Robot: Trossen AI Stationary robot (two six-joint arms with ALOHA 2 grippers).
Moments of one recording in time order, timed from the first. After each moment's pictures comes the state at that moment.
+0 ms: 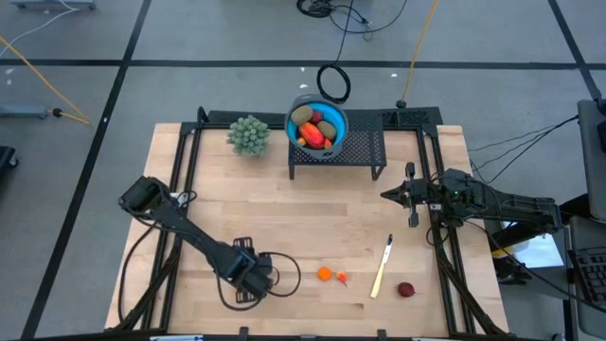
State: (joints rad) left arm -0.59 1.84 1.22 -0.91 -0.05 -0.72; right arm -0.16 0.19 0.23 -0.17 -0.13 -0.09
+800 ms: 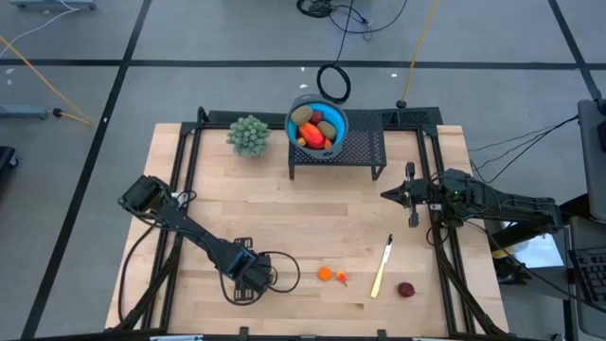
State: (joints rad) left arm -0.57 1.84 1.13 -0.81 0.02 -0.65; right arm -0.16 0.19 0.23 -0.17 -0.13 -0.09
